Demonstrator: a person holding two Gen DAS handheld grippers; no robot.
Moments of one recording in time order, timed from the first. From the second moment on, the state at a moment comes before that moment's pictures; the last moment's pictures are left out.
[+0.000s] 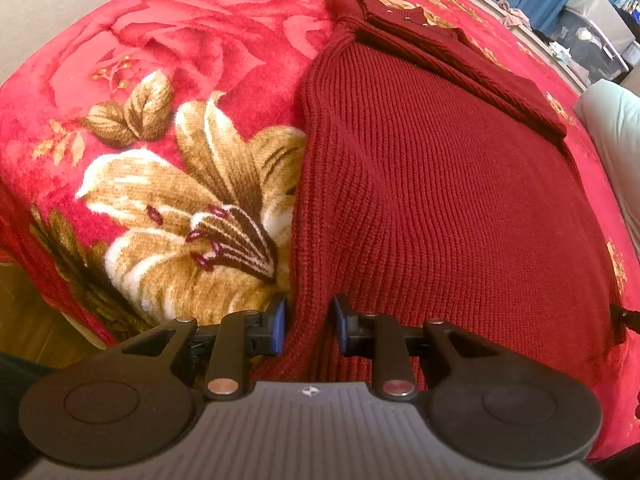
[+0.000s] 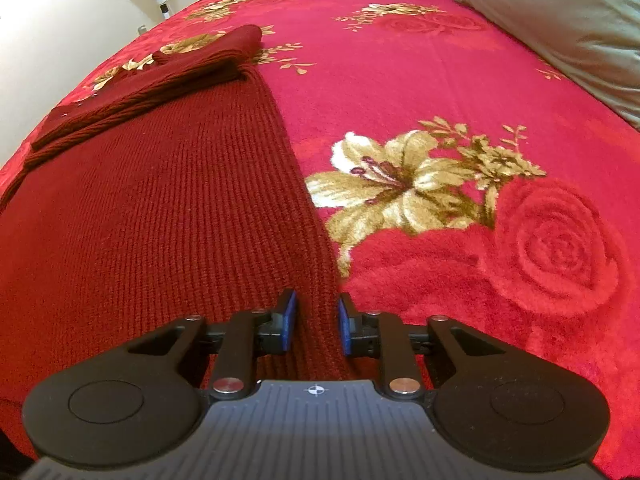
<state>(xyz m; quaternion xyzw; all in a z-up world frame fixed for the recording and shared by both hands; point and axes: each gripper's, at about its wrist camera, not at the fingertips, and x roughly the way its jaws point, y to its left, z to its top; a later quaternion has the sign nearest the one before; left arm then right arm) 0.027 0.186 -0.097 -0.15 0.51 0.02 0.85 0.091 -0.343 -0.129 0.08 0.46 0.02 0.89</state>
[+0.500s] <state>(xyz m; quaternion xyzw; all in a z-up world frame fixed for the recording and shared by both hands) 0.026 0.185 -0.097 -0.15 0.51 0.02 0.85 0.090 -0.341 -0.129 0.07 0.45 0.02 0.89</state>
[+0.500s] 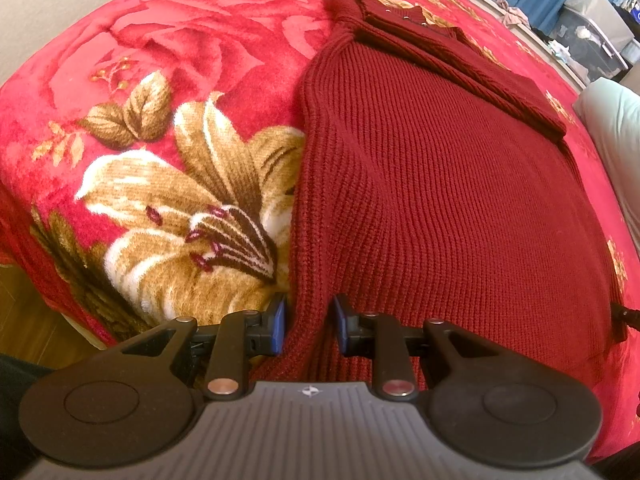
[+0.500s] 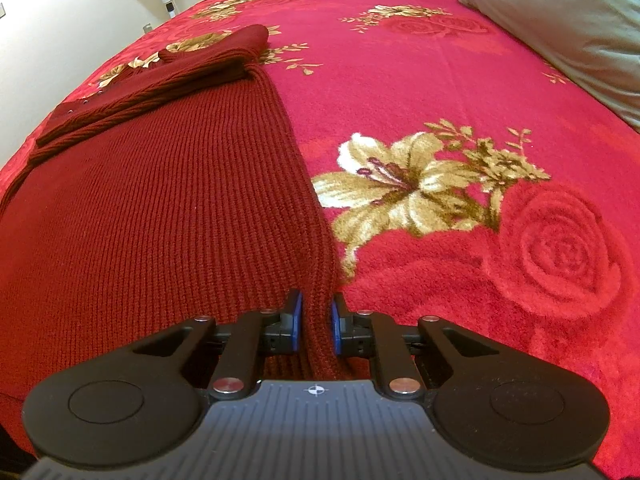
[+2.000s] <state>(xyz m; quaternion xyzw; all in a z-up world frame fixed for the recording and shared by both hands) -0.018 0.270 0.081 -0.18 0.39 -0.17 0.88 0.012 -0.415 0.032 0.23 0.28 0.14 0.92</state>
